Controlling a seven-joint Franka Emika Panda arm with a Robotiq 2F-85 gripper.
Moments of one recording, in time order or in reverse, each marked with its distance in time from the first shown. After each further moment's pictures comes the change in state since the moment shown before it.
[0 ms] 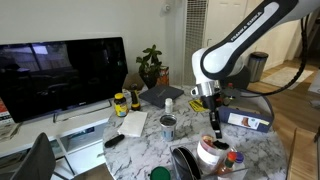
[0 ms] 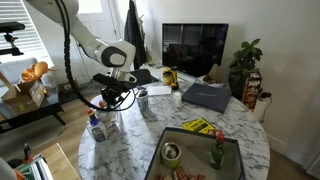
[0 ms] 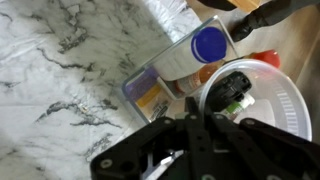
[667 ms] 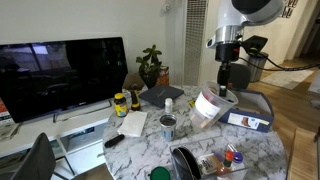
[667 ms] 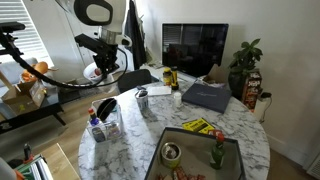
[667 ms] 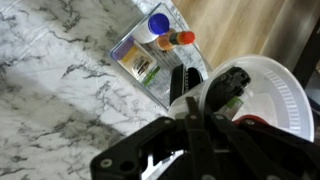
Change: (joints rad) arm -0.029 -0.447 -0.073 -0.053 0.127 -0.147 0.059
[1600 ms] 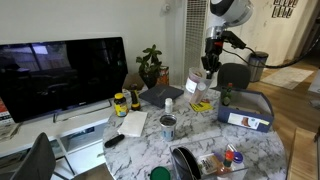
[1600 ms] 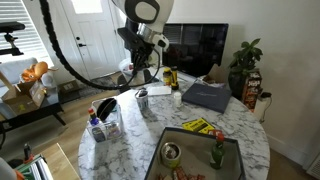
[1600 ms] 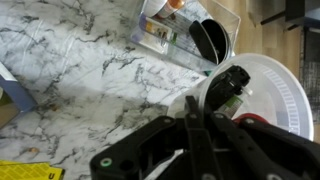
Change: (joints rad) arm -0.110 0.316 -0.163 0.355 0.033 -0.166 0.203
